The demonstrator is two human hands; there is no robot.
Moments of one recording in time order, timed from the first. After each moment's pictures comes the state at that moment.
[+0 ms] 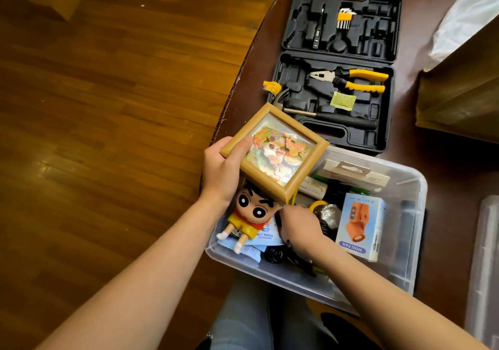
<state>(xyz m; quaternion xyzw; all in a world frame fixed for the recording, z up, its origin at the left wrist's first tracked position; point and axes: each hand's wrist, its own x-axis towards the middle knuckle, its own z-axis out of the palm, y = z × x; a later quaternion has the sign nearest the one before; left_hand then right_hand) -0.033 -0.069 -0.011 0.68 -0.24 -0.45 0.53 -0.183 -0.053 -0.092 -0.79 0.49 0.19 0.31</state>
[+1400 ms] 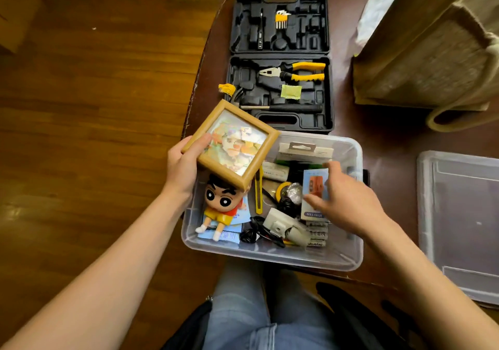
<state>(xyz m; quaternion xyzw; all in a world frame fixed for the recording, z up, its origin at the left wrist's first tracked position) -0.025 -0.068 -0.009 0.66 -0.24 -0.51 0.50 -0.296 -0.057 0.004 -0.68 0.65 0.06 0.33</state>
